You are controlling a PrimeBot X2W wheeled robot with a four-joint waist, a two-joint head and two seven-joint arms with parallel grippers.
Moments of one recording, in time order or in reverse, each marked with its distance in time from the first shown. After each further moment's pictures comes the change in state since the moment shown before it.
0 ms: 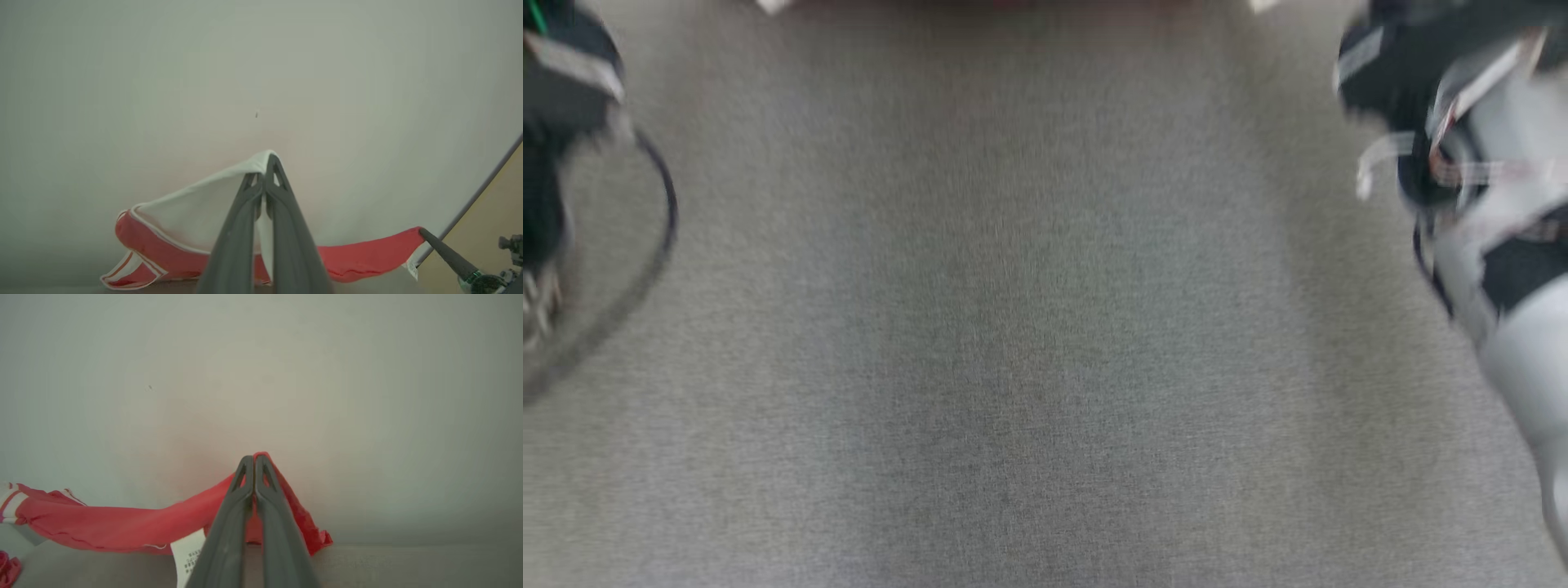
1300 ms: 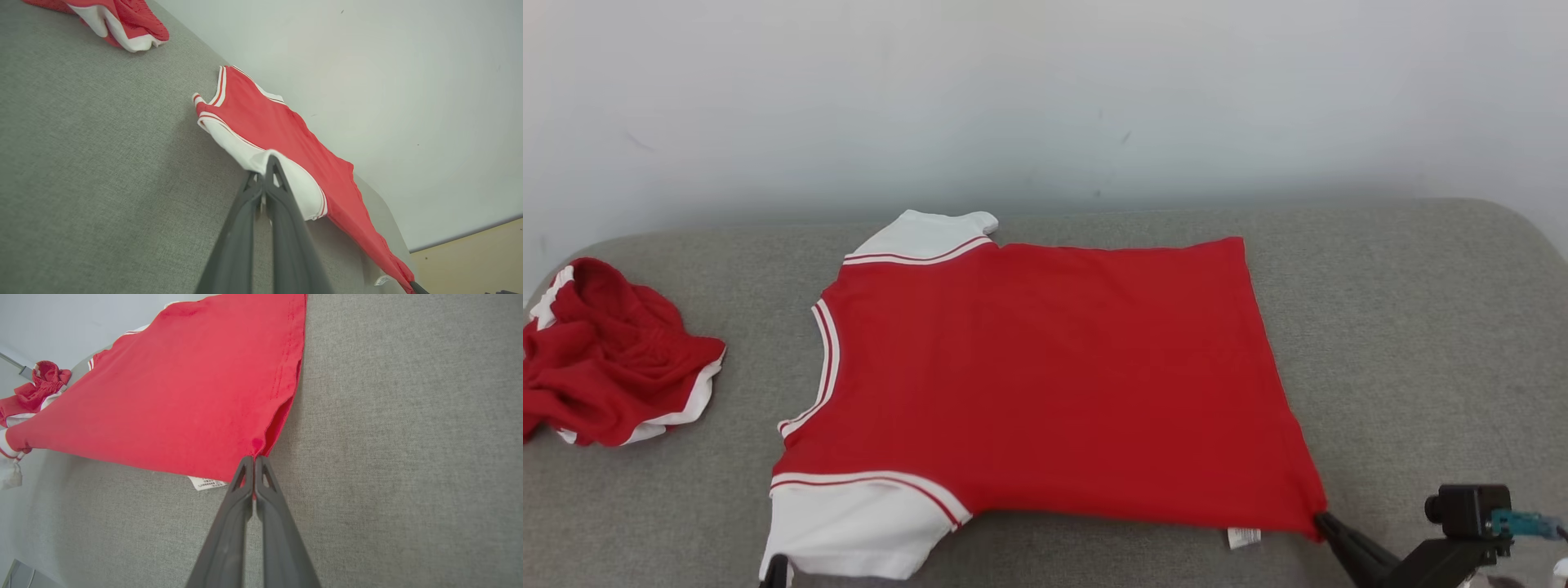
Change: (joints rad) left arm 1.367 -0.247 0.323 -0.496 0.167 0.221 -0.021; right arm 1.171 -0.086 -0.271 -0.562 -0.064 0.000 0.493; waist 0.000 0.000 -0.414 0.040
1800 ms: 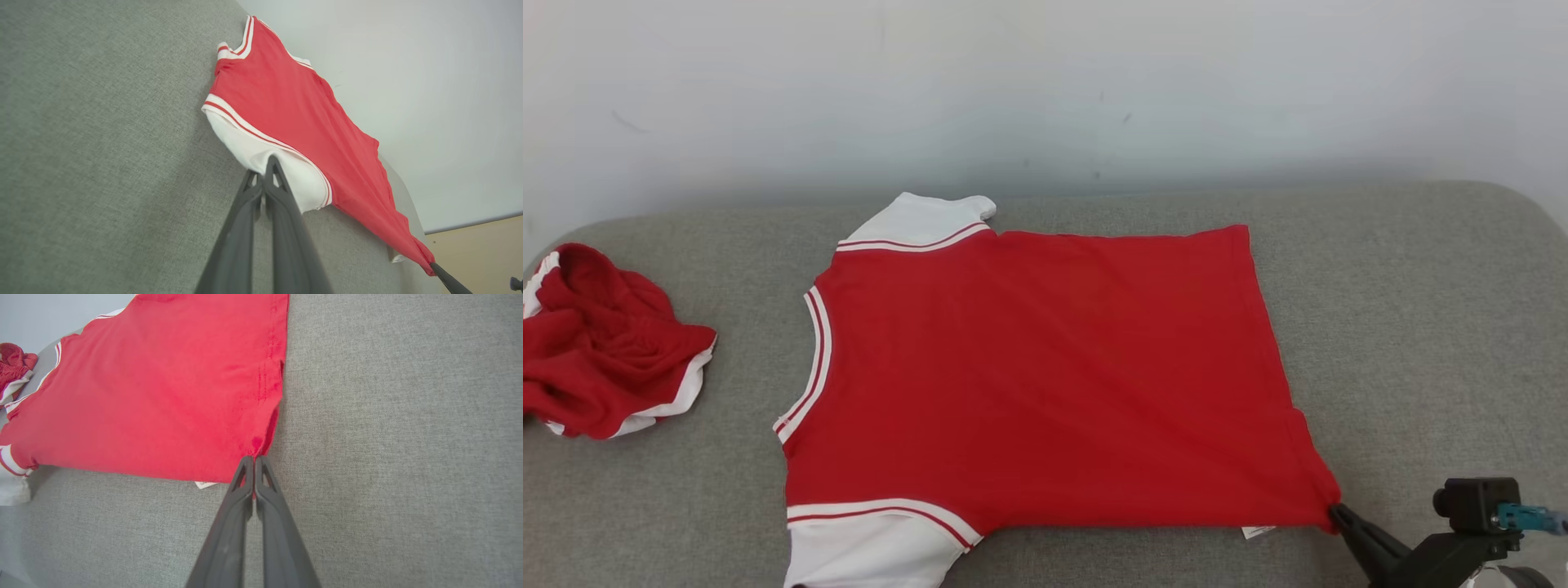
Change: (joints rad) left arm 0.006 -0.019 -0.035 0.109 -0.015 -0.034 0.016; right arm 0.055 0.083 -0.130 -0.080 -0.172 0.000 0.091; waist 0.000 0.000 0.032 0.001
